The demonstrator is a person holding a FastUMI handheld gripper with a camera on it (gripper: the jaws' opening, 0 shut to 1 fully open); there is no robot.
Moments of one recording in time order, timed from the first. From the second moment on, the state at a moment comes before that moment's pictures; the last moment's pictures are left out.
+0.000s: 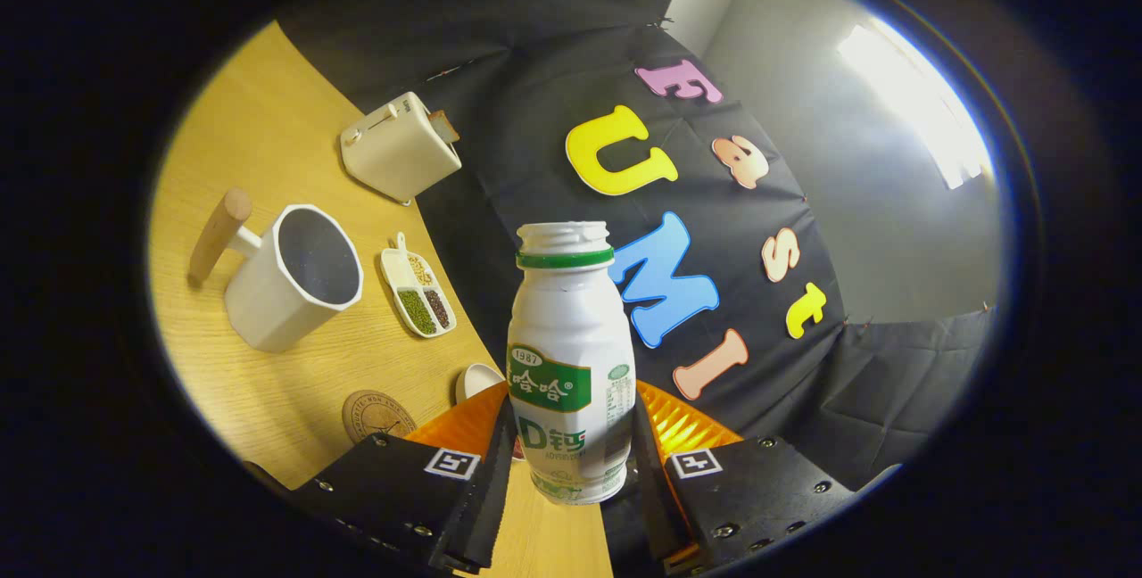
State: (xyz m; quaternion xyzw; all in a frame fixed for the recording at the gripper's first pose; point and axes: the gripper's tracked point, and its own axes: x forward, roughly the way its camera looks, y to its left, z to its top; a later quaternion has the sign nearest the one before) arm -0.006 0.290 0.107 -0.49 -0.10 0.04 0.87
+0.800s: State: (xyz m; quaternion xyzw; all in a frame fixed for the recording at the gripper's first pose) arm -0.005 0.318 0.111 -0.62 -0.13 0.01 0.78
